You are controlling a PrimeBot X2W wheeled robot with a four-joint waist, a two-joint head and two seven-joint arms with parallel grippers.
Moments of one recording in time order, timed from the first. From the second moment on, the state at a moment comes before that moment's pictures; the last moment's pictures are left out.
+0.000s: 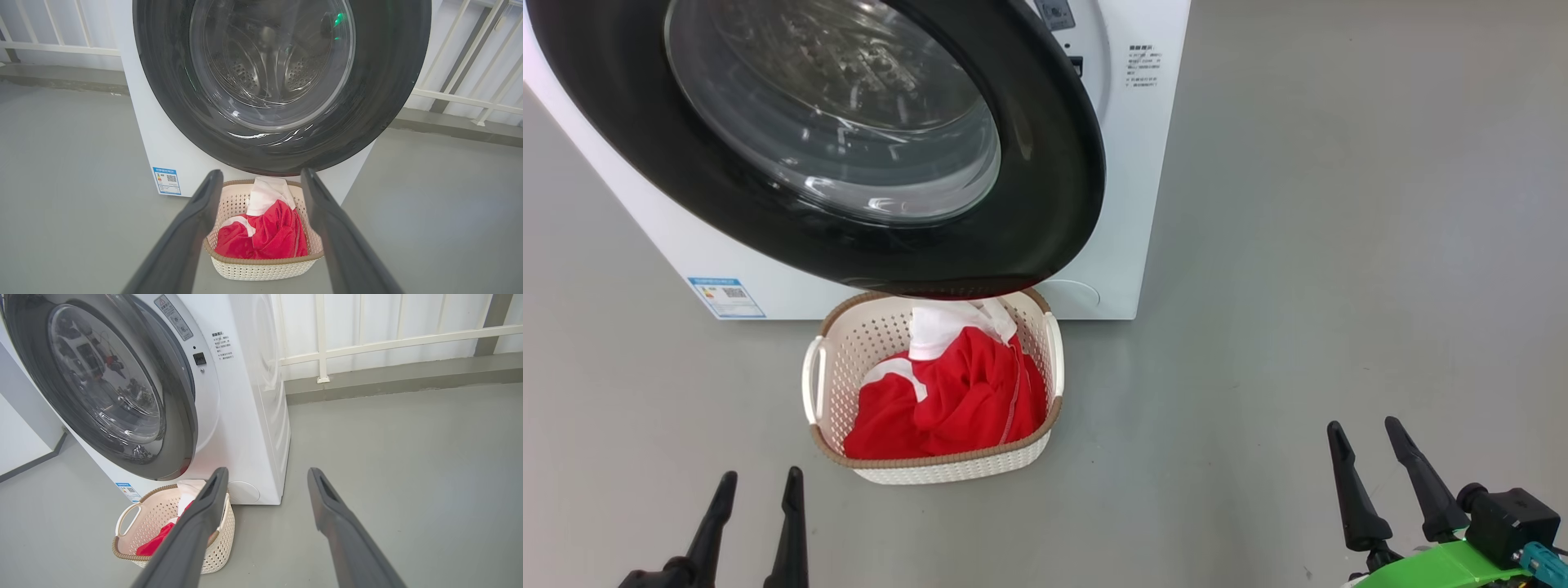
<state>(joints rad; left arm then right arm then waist) 0.04 0.05 0.09 0.18 -0.23 -0.13 -0.25 0.06 -0.06 -0.02 0.20 0.37 0.13 -0.26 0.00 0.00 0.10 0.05</state>
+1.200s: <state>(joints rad) -0.06 0.04 -0.11 0.19 -0.35 -0.12 -0.25 -0.28 -0.15 0.15 0.19 0.39 0.13 -0.26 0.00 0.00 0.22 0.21</state>
